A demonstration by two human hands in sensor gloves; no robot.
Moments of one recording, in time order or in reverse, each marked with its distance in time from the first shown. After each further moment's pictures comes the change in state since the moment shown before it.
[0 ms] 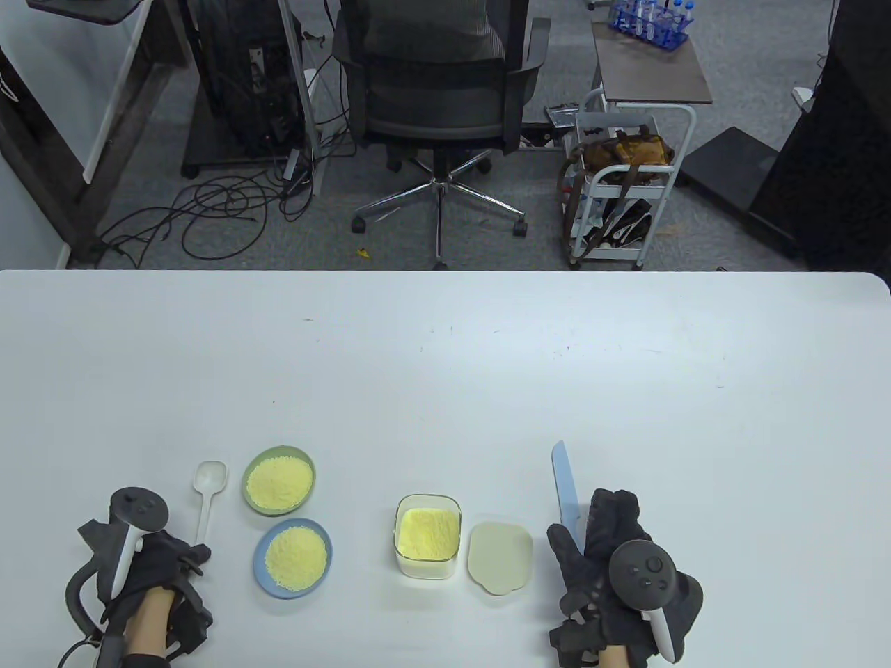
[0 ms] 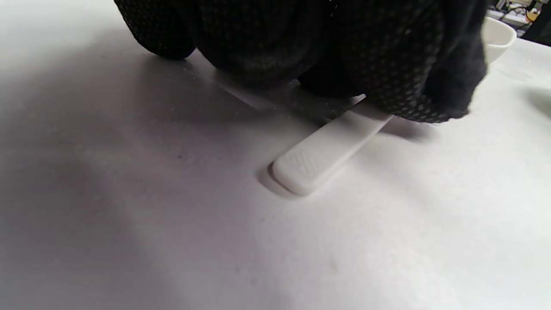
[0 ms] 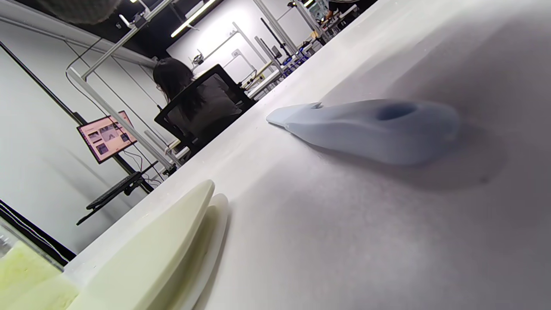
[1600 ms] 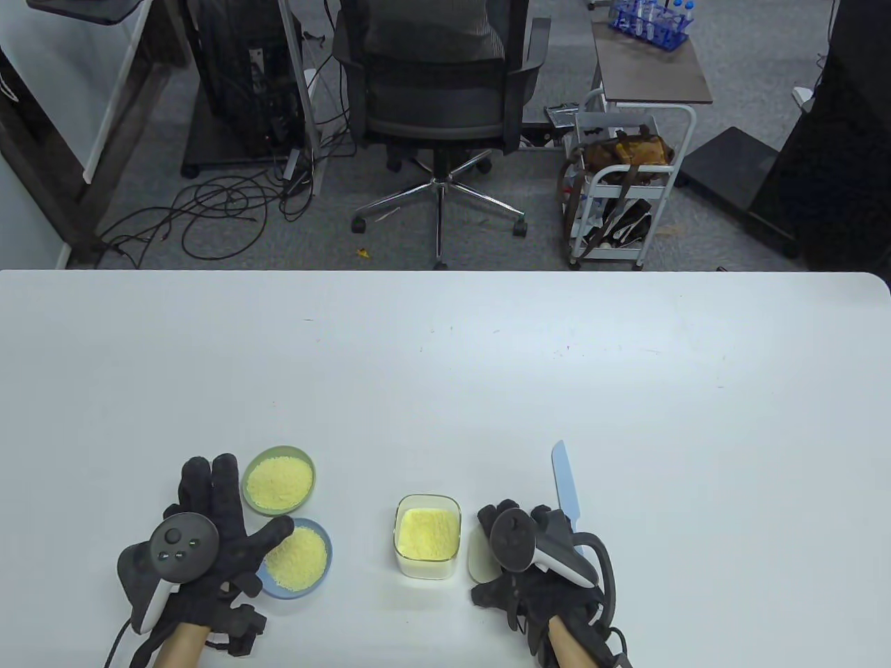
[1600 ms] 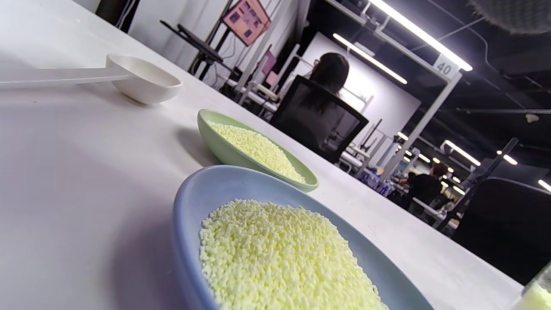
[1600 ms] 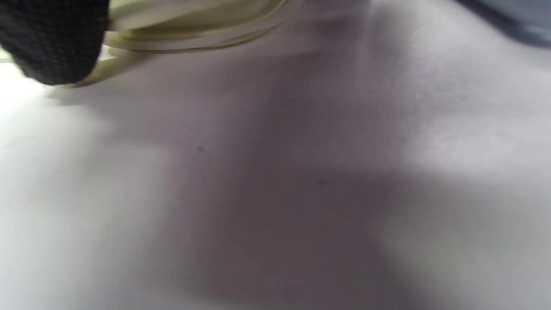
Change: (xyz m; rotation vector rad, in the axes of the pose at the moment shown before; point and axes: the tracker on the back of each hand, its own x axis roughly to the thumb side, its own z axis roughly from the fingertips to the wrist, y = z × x) left_hand 0.051 -0.002 0.071 0.185 -0.723 0.286; right_hand 0.062 0.082 -0.019 0.660 -0.182 0.572
